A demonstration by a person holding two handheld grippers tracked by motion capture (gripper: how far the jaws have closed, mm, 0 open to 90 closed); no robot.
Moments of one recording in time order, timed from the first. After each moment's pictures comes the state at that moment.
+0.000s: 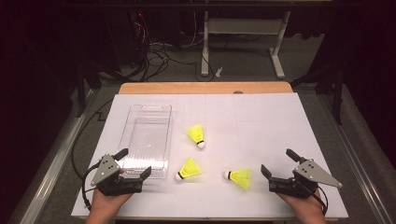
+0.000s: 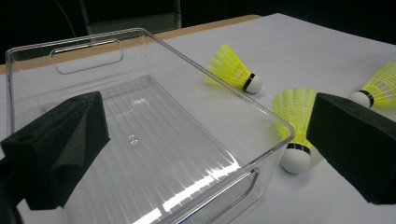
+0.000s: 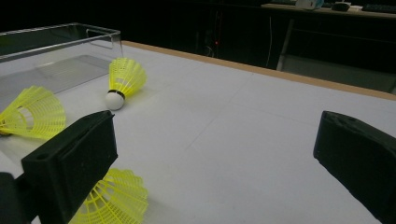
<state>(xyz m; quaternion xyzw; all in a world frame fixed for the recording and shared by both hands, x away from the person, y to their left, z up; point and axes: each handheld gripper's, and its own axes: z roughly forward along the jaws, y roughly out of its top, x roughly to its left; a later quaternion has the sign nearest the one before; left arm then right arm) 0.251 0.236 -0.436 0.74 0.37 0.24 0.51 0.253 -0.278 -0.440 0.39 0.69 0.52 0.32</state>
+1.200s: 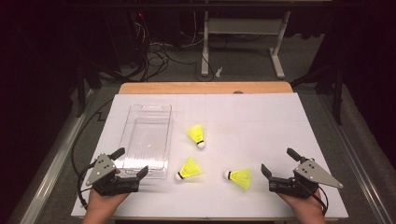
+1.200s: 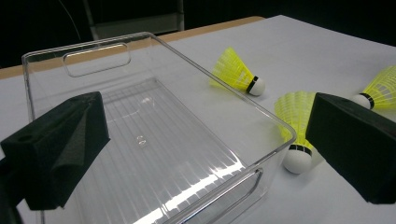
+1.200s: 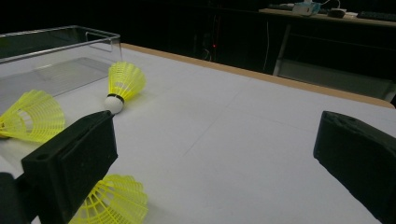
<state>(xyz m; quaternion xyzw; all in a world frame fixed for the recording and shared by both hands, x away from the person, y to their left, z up) 0.249 0.243 -0.427 0.73 0.38 0.25 0.51 0.251 -0.276 -0.435 0.39 0.69 0.51 0.33</state>
